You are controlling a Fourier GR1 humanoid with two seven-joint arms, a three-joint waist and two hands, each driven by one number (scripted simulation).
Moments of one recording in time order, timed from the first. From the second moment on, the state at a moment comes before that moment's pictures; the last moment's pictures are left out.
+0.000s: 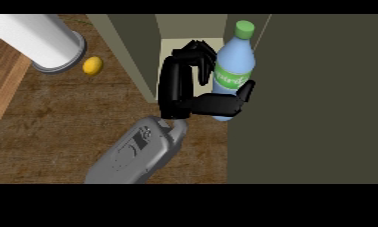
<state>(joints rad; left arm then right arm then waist) -0.65 0.00 -0.54 -1.37 0.42 0.78 -0.23 0.98 -0.17 -0.23 -2.39 -0.30 0.60 -0.39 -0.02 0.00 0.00</state>
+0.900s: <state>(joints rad) -0.84 0.00 -0.45 -0.94 0.50 0.74 -0.33 0.94 -0.18 -0.29 -2.37 -0.35 0.63 -0.34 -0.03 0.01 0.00</state>
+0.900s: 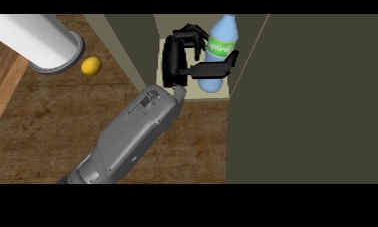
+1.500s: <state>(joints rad) -0.98 0.00 -0.34 -0.62 0.56 0.67 -0.50 0.91 -0.16 -0.27 -2.36 -0.37 0.66 -0.33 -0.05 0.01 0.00</state>
